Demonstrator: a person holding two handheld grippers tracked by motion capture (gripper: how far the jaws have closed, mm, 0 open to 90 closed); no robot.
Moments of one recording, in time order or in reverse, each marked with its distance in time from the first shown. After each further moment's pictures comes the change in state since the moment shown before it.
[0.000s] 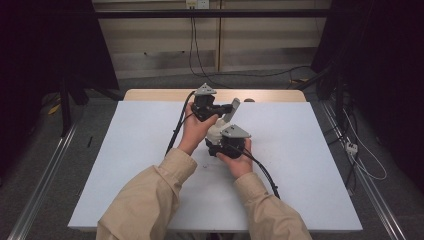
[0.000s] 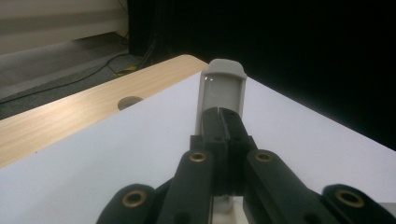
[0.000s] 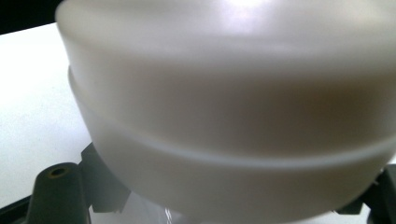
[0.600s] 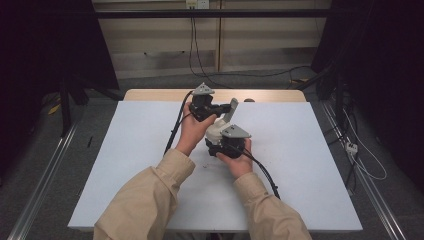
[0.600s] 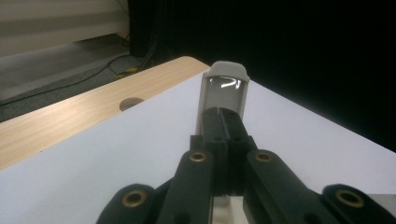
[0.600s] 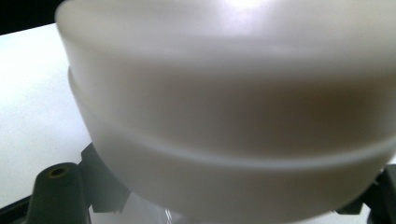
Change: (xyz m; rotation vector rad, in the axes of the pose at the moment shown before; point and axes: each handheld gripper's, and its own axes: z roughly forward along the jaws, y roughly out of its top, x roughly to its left) left arm -0.001 0.002 -0.008 -0.004 0.002 0.003; right arm 0.000 0.000 0.000 -0.001 0.001 0.000
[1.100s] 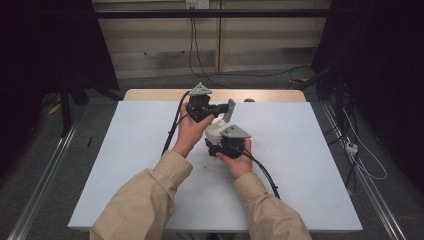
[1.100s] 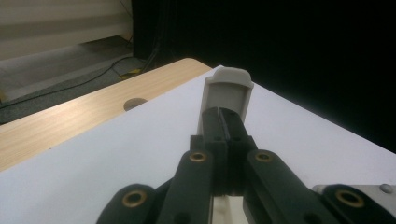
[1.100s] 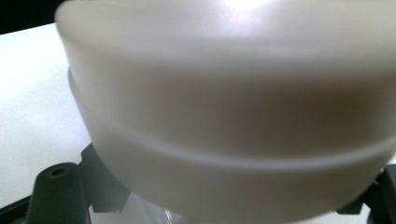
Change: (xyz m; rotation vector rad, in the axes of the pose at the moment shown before) left arm -0.002 0.001 -0.010 -0.008 0.013 -0.003; right arm 0.000 0.000 0.000 -0.002 -0.001 -0.003
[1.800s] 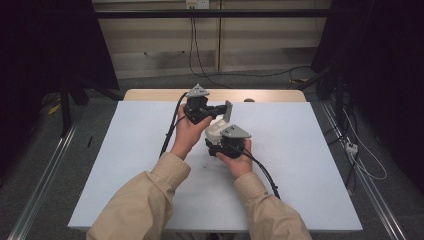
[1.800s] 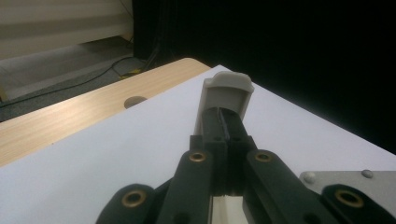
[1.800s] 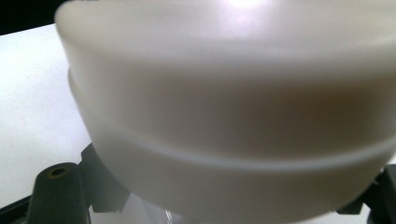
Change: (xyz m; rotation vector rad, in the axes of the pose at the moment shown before) left arm -0.002 -0.003 -0.009 -0.003 0.002 -0.001; right arm 0.000 0.000 0.000 0.000 0.002 0.001
